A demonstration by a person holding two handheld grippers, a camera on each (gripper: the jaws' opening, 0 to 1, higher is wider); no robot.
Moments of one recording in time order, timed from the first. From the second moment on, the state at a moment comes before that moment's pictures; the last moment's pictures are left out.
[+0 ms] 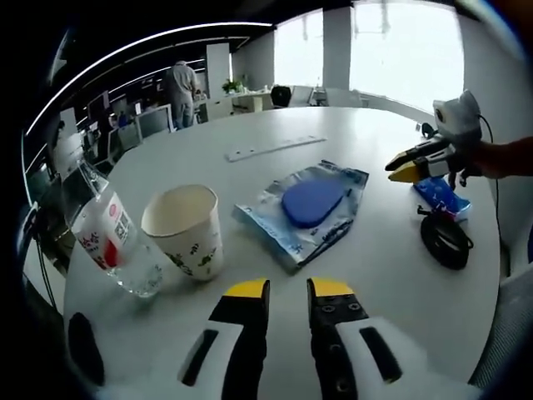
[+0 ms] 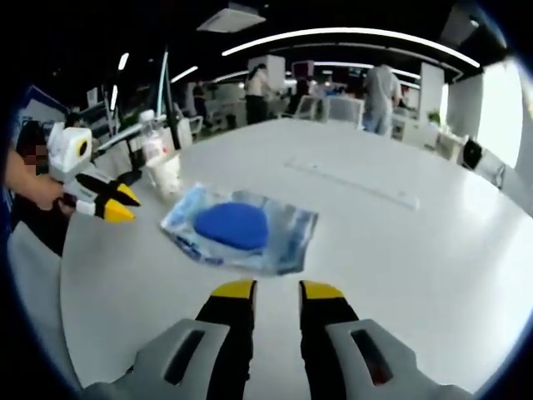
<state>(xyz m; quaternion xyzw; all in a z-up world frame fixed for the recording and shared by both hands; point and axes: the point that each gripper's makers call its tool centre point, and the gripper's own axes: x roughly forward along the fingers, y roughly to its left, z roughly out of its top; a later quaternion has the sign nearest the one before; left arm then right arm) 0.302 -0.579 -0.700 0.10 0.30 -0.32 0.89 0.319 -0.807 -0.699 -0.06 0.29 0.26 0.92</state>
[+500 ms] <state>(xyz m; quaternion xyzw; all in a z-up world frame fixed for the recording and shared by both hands) 0.314 -0.591 -0.705 0.09 0.31 -0.32 0.89 0.340 -0.806 -0.702 -0.05 0.30 0.24 0.92</state>
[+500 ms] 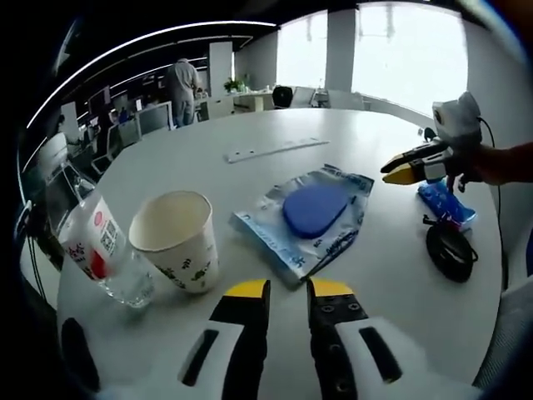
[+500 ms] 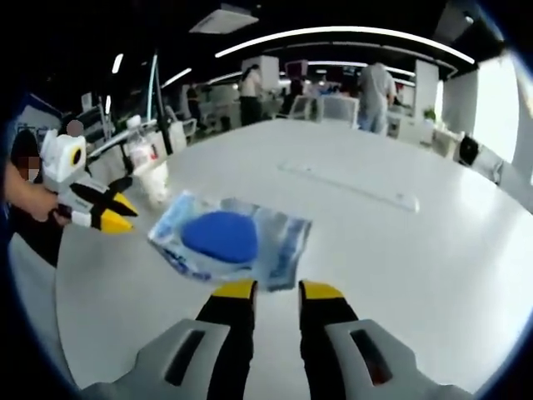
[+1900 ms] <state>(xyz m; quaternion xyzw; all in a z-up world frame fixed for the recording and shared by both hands) 0.328 -0.604 -0.719 0.08 0.33 -0.33 0.88 0.356 -0.810 -0.724 -0.03 0.32 0.21 0.92</state>
